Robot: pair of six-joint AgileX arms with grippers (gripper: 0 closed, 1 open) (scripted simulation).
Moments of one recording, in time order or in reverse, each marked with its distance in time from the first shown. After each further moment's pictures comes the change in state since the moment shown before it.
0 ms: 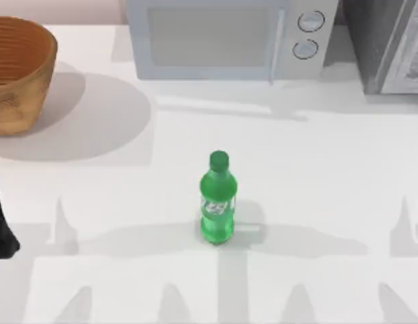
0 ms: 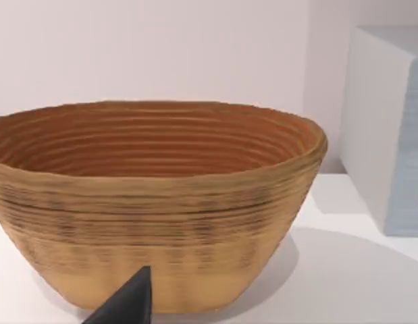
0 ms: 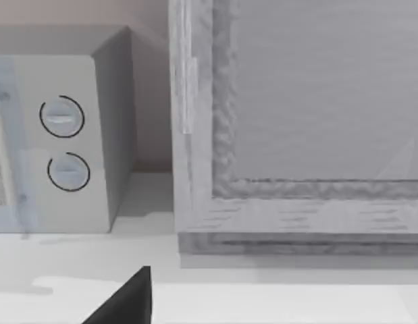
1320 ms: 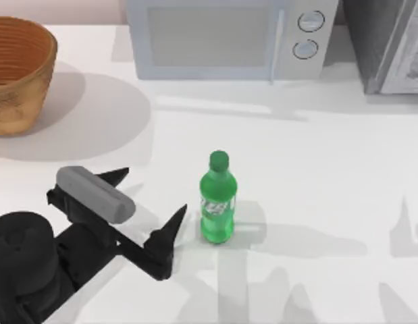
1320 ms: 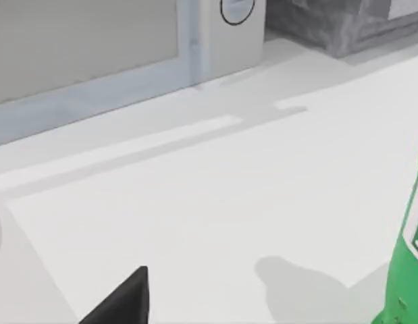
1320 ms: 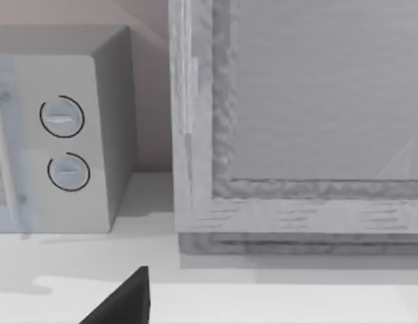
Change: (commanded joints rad) left arm -0.587 1.509 0.113 1.201 0.084 0.026; right arm 0.000 0.000 0.000 0.000 0.000 0.000
